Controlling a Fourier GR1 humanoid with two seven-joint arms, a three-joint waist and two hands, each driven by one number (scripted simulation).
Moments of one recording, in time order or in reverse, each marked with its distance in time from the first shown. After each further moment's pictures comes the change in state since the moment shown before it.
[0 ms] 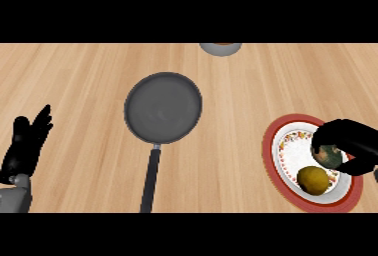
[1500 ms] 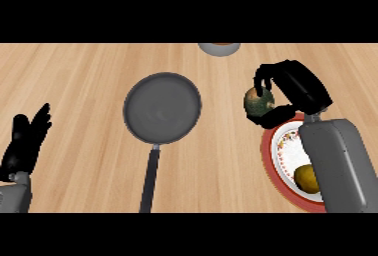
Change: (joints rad) left arm -0.022 -0.016 0.039 0.026 -0.028 -0.023 -0.010; right arm -0.266 0.424 -0.116 -0.316 -0.115 0.180 0.650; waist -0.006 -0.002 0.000
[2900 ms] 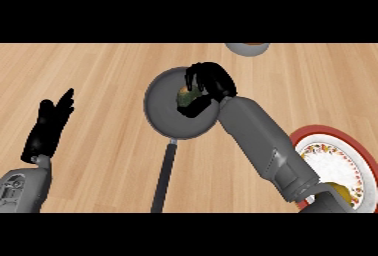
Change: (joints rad) left arm -0.099 -0.049 -0.065 -0.013 -0.038 -0.031 0.034; right arm -0.471 0.194 0.337 0.869 -0.474 -0.441 0.170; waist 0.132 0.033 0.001
